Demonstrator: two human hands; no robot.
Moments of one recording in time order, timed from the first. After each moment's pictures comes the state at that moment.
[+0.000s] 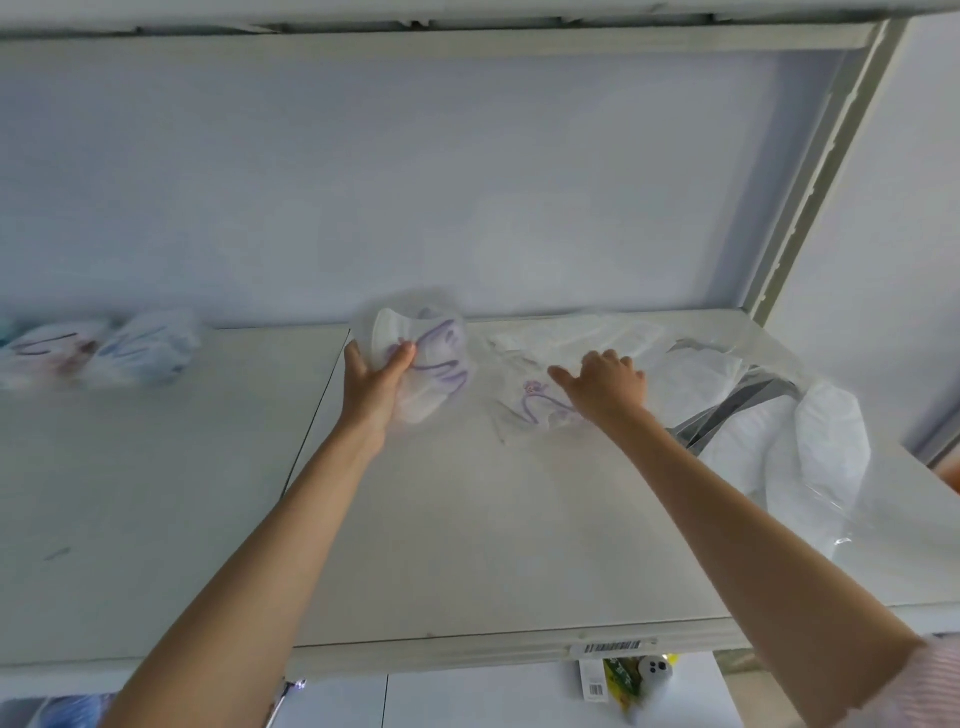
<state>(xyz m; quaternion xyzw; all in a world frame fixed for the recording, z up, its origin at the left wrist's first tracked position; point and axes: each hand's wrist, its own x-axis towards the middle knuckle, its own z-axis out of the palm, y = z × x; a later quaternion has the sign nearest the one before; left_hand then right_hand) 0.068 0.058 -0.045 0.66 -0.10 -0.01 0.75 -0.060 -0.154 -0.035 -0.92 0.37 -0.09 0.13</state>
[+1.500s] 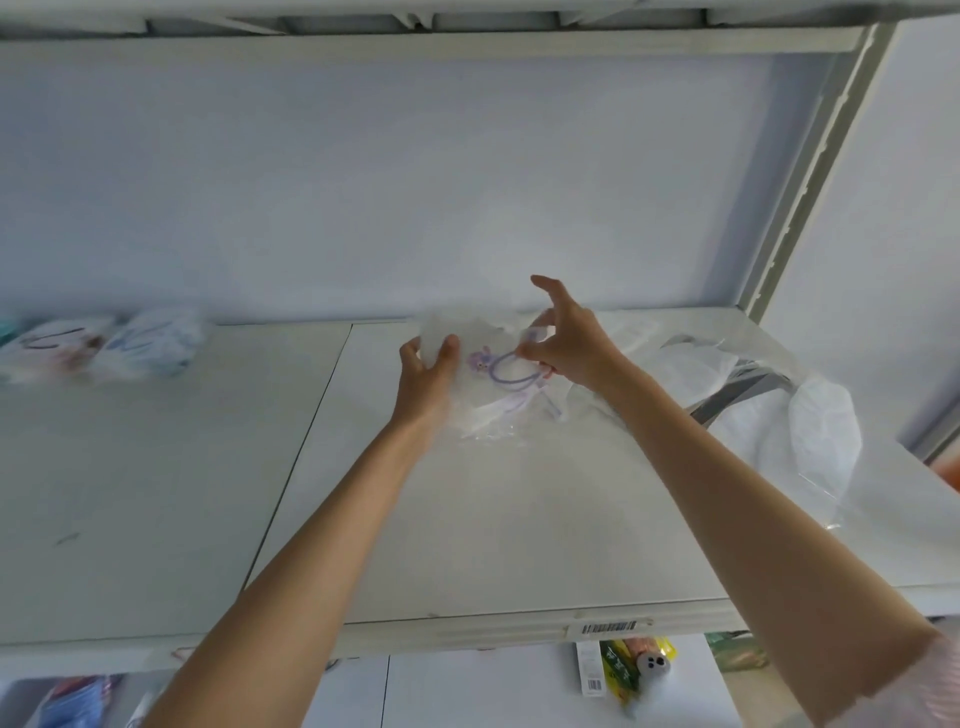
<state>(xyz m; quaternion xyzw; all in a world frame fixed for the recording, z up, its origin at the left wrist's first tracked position) 0.031 0.023 -0.043 0.67 -0.10 -0.10 0.73 -0.058 -0.126 0.015 -0.88 0.14 -0.21 0.41</state>
